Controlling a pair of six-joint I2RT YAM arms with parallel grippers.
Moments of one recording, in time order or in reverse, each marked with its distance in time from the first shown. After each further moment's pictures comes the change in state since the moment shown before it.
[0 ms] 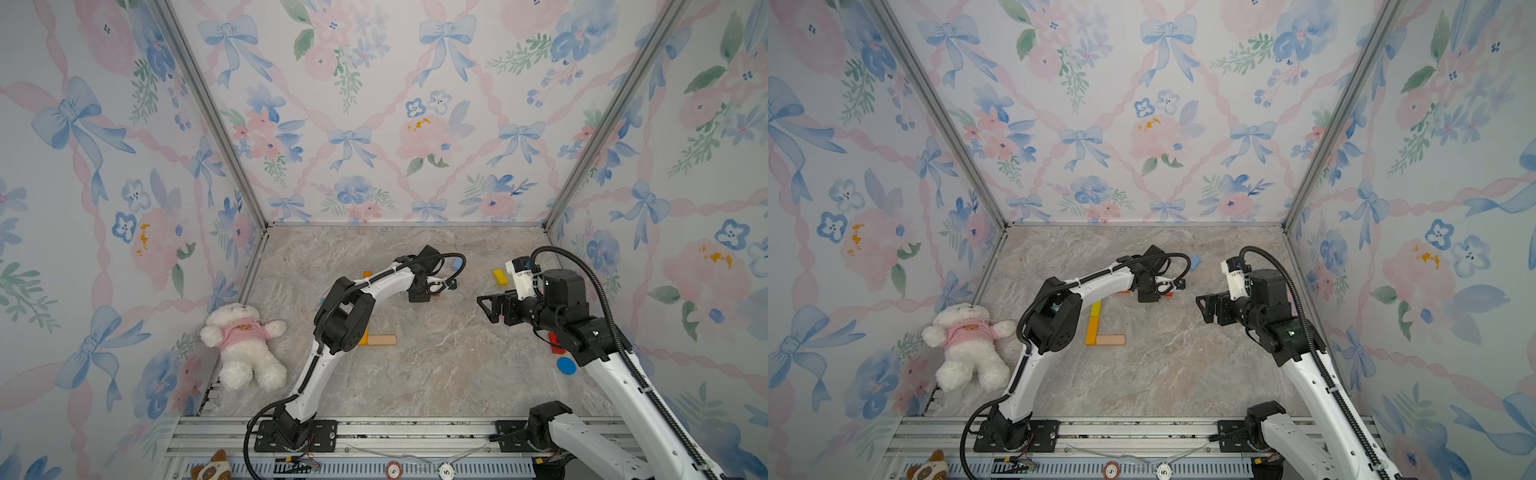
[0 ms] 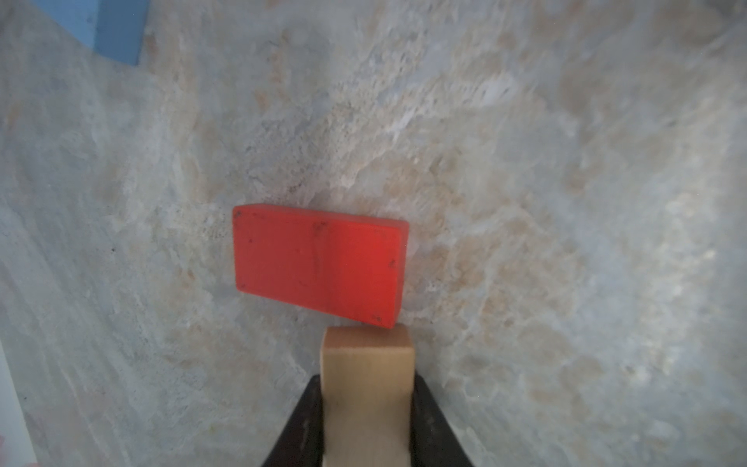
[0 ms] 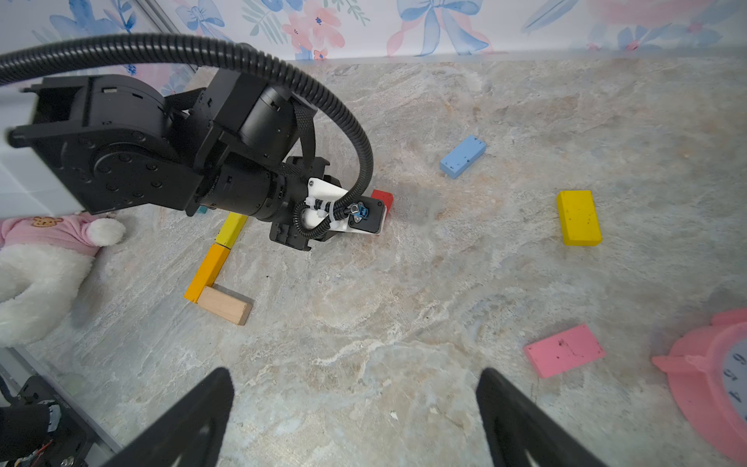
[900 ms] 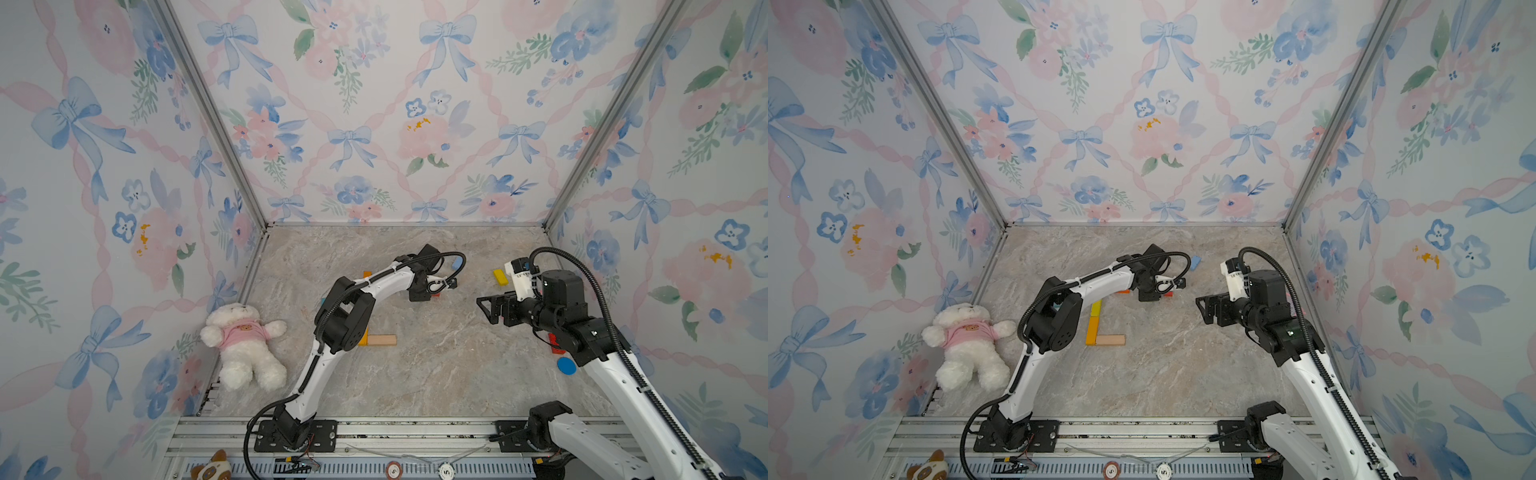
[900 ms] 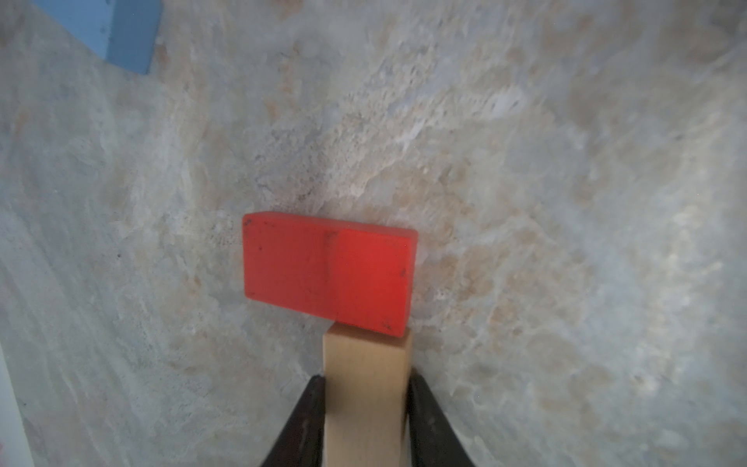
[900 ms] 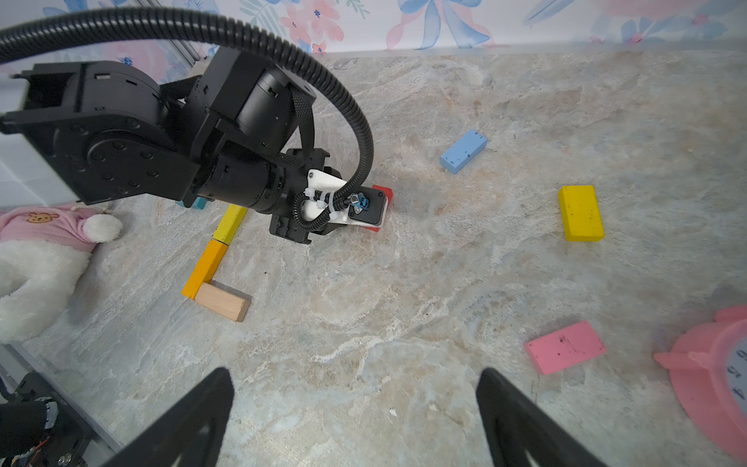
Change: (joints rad) left arm 0.003 0.010 0.015 0.002 0.018 0.000; right arm 0.000 0.000 -0.013 0.000 0.000 -0.003
